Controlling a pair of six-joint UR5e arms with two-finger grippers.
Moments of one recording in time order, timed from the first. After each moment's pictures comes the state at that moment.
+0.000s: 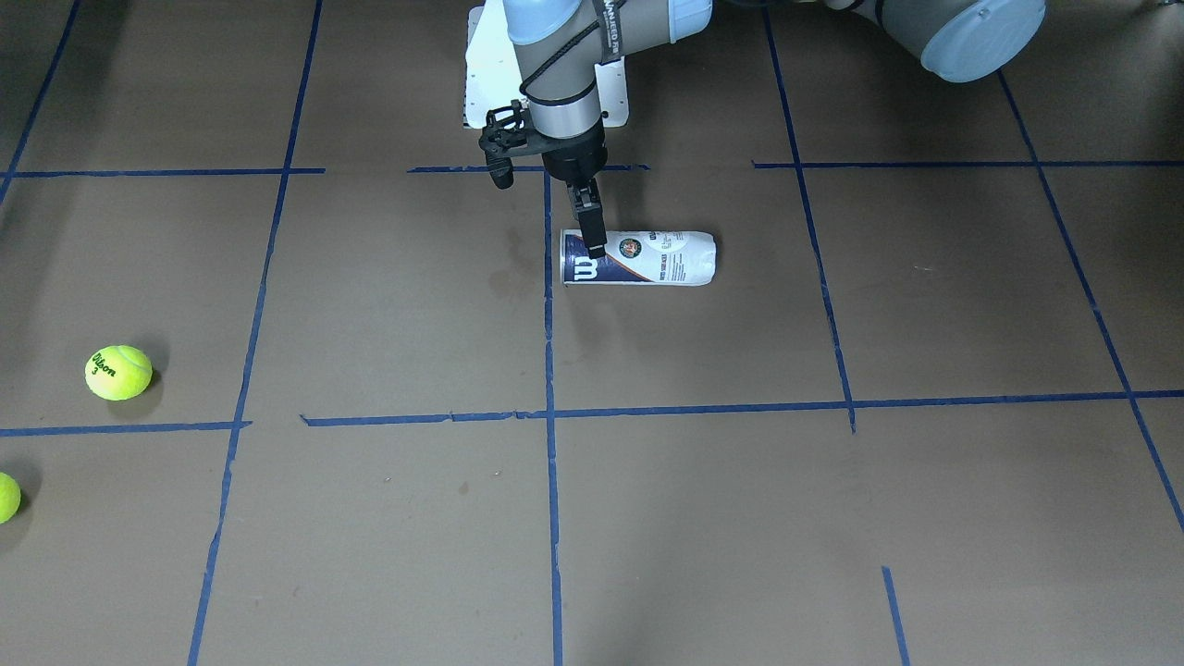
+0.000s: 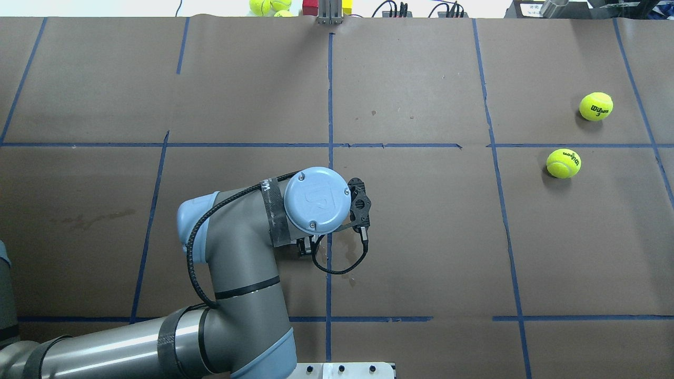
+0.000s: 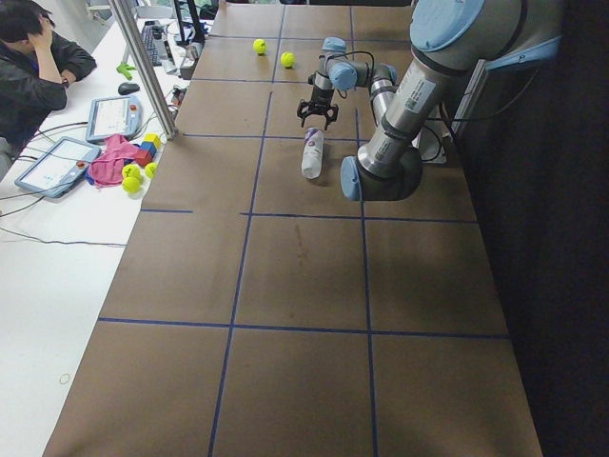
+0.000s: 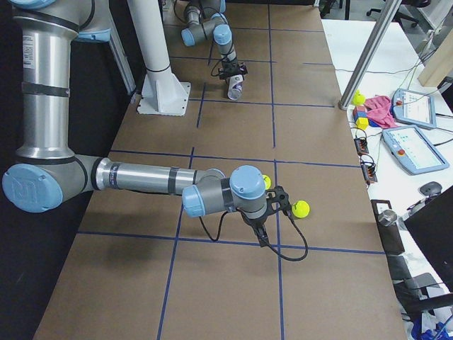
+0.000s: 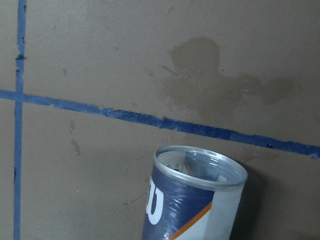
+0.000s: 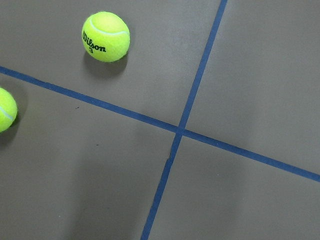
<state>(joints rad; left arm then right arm) -0.36 -2.41 -1.69 -1.27 -1.56 0.12 1.57 -1.67 1.62 -1.25 2.35 -0.13</state>
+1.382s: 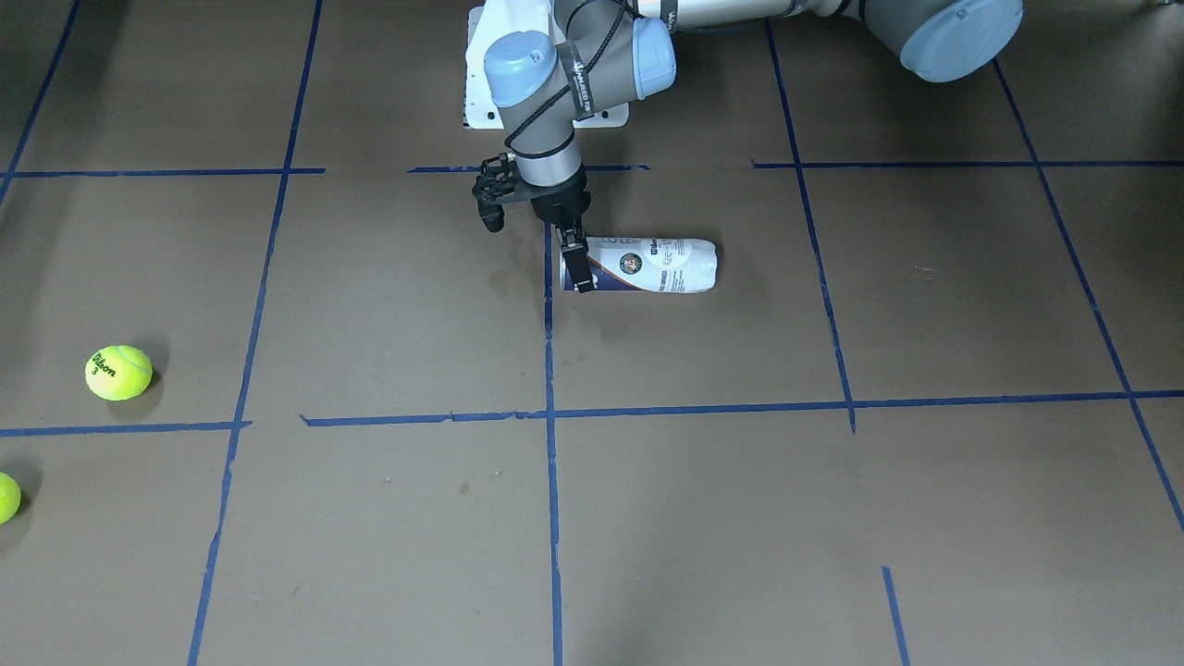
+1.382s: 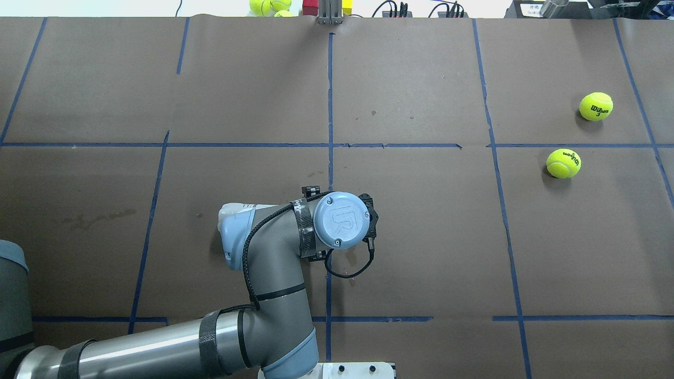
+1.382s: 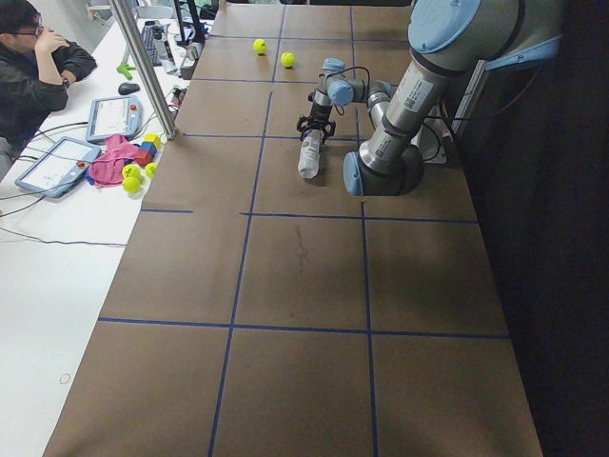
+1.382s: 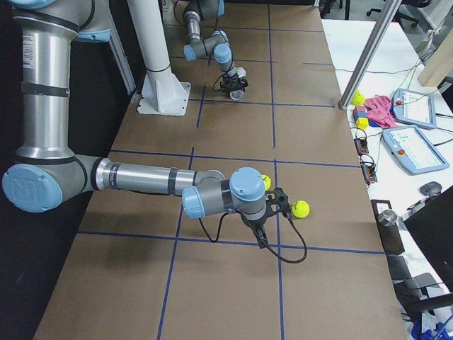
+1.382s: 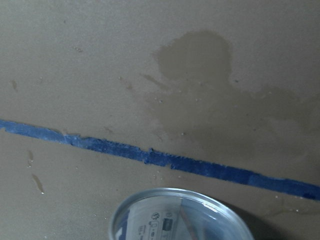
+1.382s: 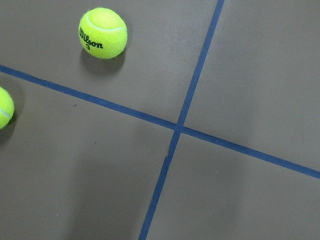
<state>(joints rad) -0.33 -2.43 -1.49 -1.41 -1.50 0.11 1.57 -1.67 1.61 -1.25 2.35 -0.13</state>
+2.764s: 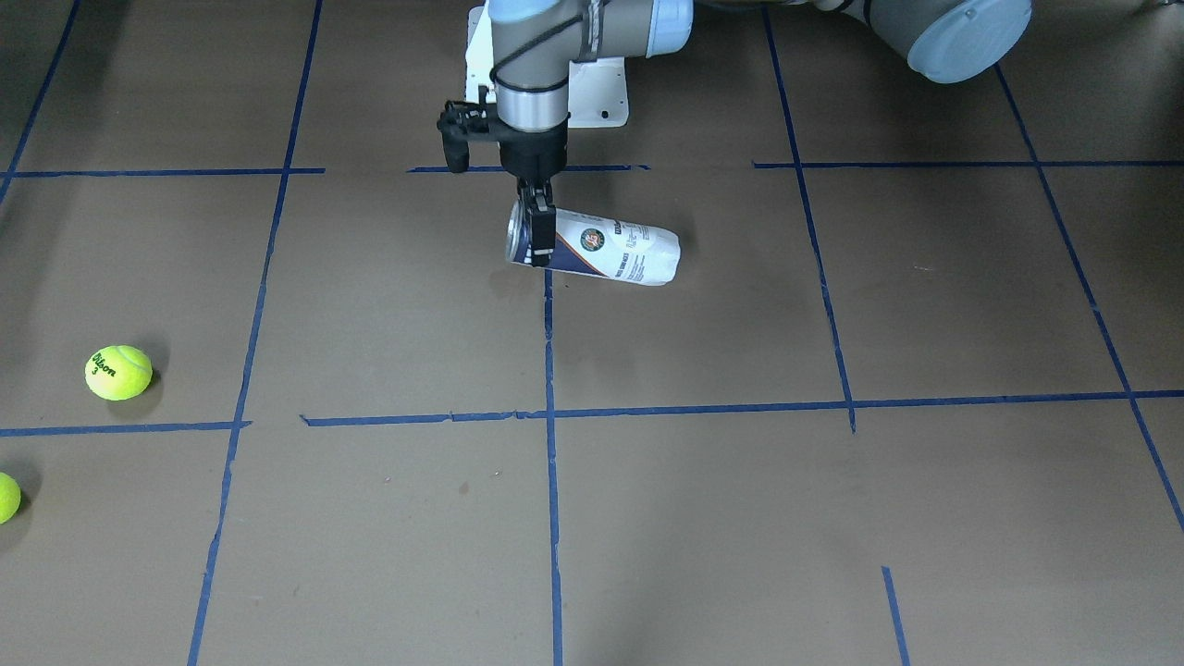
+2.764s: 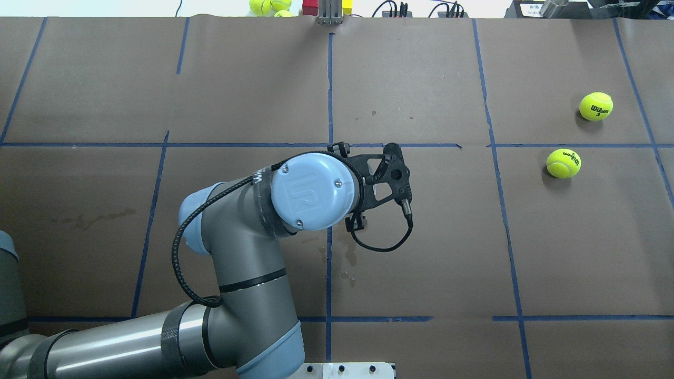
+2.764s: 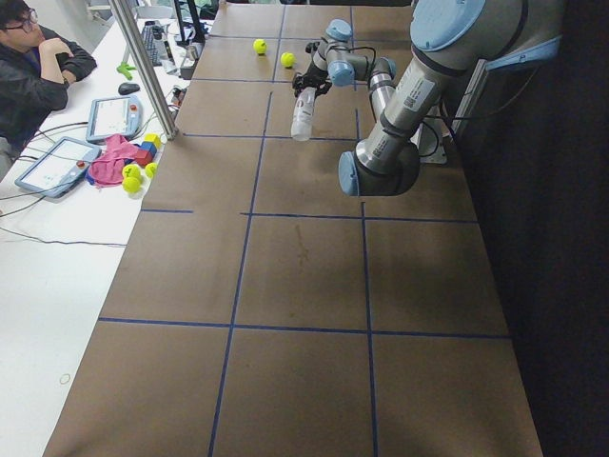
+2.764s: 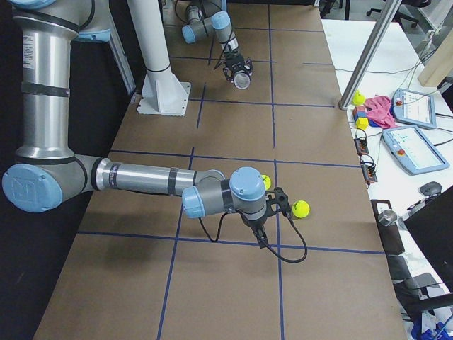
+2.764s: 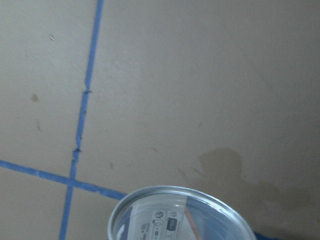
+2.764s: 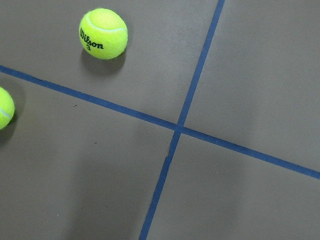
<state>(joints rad) -0.39 -2.43 -1.73 -1.69 -1.50 0.01 1.57 -1.67 1.61 -1.25 2.35 -0.13</state>
